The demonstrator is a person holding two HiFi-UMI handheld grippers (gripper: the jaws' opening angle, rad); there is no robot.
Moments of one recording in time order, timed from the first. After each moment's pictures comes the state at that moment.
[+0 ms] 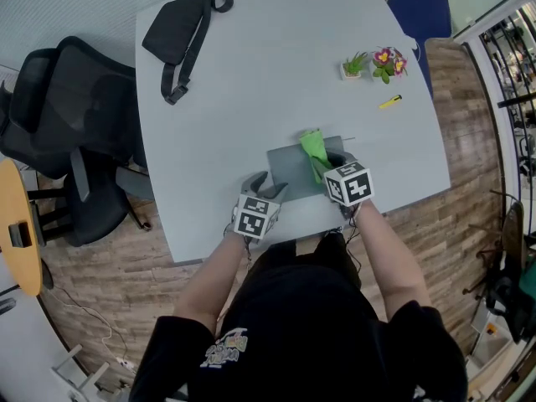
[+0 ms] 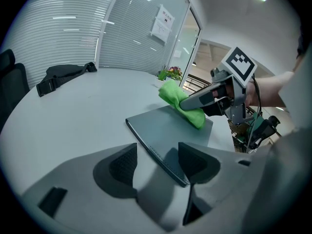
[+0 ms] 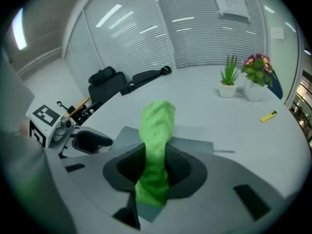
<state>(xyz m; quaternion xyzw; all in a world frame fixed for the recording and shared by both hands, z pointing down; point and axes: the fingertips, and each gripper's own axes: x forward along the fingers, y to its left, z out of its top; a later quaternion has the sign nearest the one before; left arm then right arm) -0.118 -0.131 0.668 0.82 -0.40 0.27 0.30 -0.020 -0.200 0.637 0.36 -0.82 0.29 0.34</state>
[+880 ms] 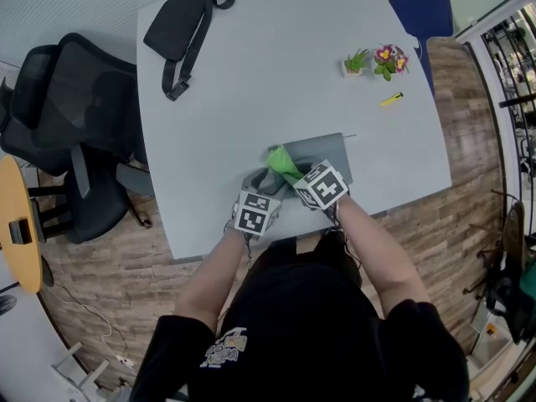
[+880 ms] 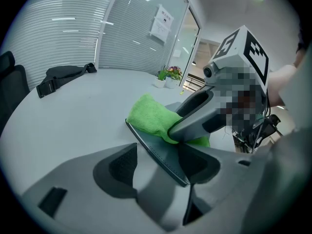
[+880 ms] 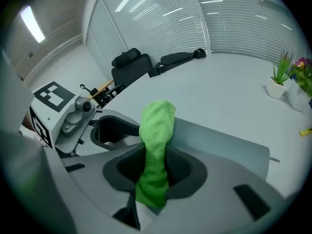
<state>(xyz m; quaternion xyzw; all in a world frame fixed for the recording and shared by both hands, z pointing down) -0.118 -0.131 0.669 0.82 -0.40 0.27 0.30 -0.102 -0.147 0.656 0.21 -0.84 0.28 0.41</state>
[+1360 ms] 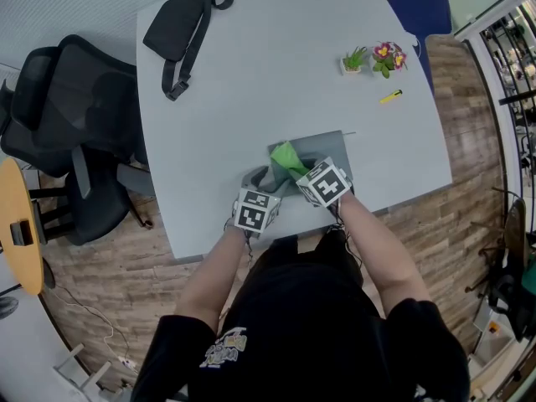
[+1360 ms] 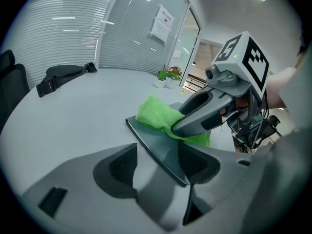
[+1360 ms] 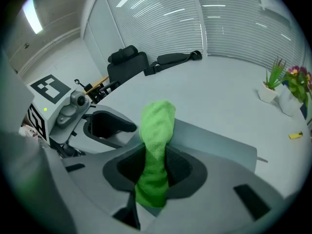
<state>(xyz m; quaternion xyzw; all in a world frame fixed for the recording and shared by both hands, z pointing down) -0.119 -0.132 0.668 0.82 -0.40 0.27 0.30 -0.086 -0.155 0.659 0.23 -0.83 0.26 0.43</state>
